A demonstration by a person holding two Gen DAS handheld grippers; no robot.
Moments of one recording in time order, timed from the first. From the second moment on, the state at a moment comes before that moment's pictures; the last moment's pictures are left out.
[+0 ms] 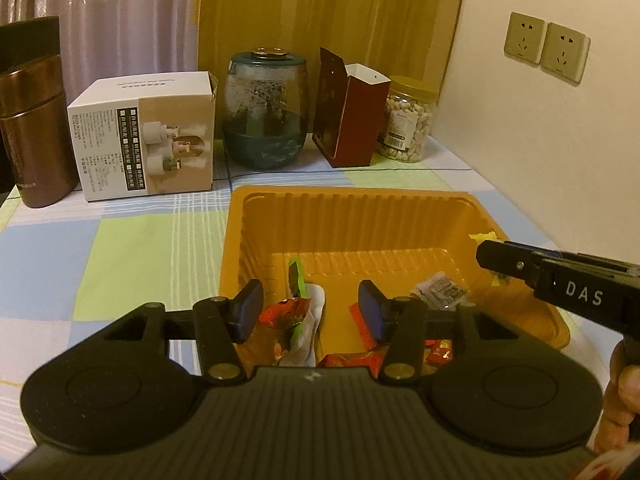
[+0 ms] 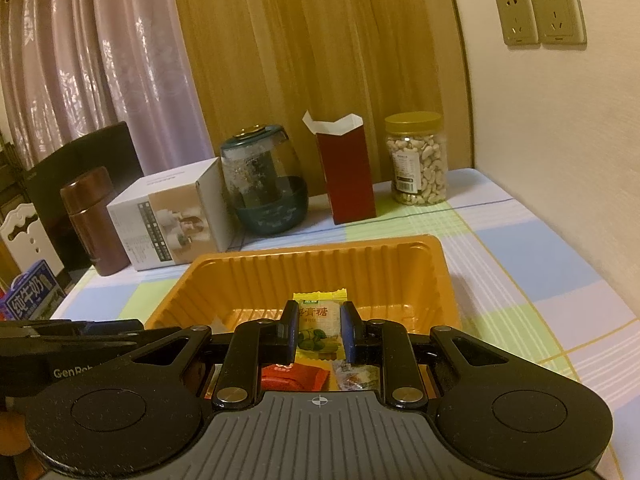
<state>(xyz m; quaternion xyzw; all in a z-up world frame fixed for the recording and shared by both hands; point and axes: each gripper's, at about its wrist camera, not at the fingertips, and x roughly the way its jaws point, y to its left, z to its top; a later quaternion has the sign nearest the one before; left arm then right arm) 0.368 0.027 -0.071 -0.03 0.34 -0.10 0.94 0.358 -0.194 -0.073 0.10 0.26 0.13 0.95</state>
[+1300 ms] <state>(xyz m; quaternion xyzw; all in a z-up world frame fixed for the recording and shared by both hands) 0.351 0.028 -0.062 -0.02 0.32 -0.09 0.94 0.348 -0.225 -0.064 0.13 0.21 0.07 0.97</state>
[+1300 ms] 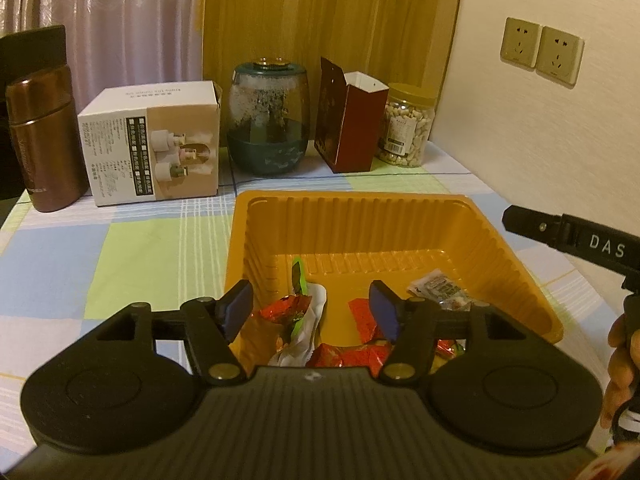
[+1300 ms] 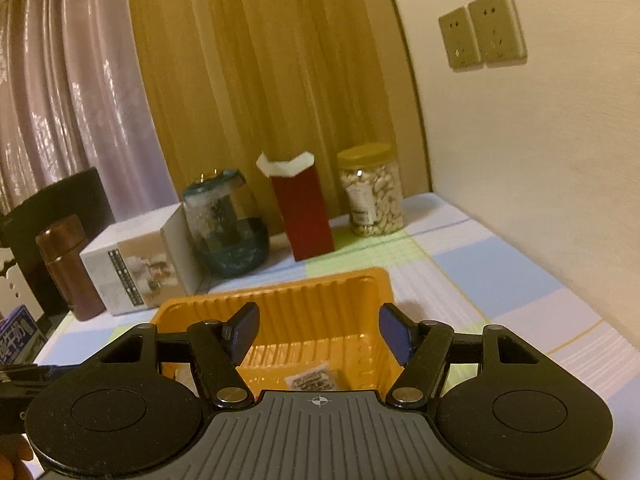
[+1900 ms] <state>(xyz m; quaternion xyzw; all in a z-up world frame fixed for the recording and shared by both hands) 0.257 0.029 -0.048 -0.04 0.32 -0.09 0.94 0.265 -0.243 -0.057 0.13 0.21 0.05 0.97</state>
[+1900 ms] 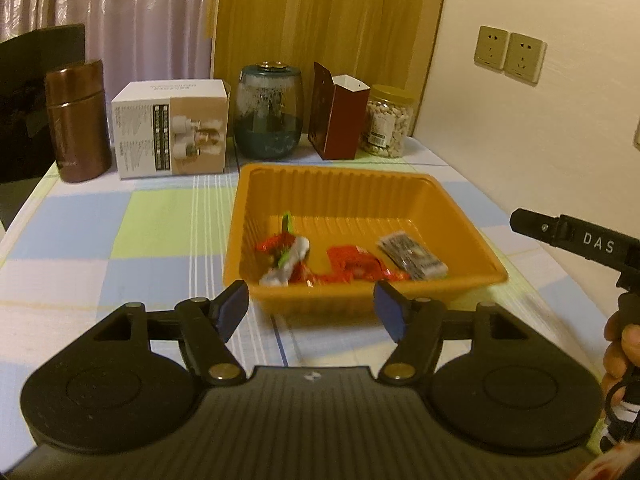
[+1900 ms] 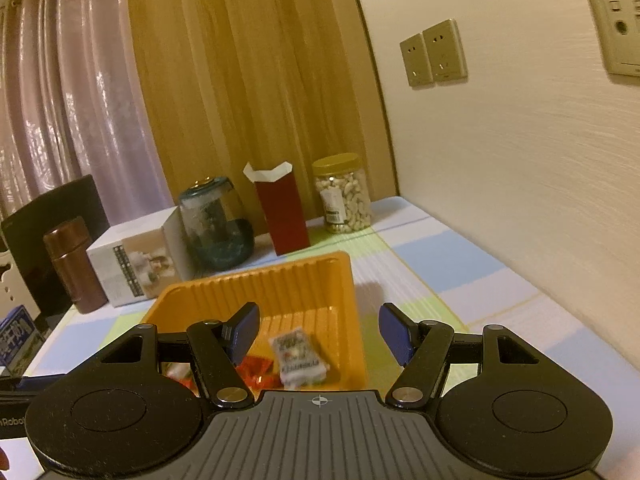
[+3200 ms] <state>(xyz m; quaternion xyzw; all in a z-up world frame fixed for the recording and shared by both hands) 0.174 0.034 -0.092 -0.07 0.39 -0.05 0.92 0.194 -0.207 -0.122 0.10 0.35 0.12 0.93</state>
